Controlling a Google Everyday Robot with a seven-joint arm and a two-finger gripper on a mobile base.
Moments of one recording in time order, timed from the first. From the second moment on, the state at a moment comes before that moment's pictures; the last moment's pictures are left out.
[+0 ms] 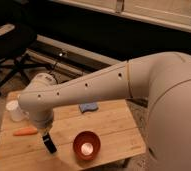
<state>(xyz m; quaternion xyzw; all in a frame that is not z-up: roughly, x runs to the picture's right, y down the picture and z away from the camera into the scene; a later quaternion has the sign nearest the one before) -0.237 0.177 0.622 -0.26 -0.25 -0.34 0.87</state>
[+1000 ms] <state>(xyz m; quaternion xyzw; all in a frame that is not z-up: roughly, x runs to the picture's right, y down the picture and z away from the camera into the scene) -0.222 0.231 0.607 -0.36 -0.28 -0.39 0.80</state>
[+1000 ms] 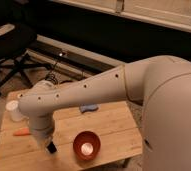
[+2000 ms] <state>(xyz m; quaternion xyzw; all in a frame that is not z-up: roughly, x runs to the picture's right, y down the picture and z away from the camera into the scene) -0.226 0.175 0.674 -0.32 -0.21 -0.28 0.88</state>
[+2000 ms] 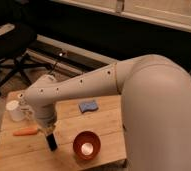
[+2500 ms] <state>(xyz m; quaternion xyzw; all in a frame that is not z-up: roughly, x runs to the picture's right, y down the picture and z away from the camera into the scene) -0.155 0.083 0.688 -0.17 -0.13 -0.12 0.97</state>
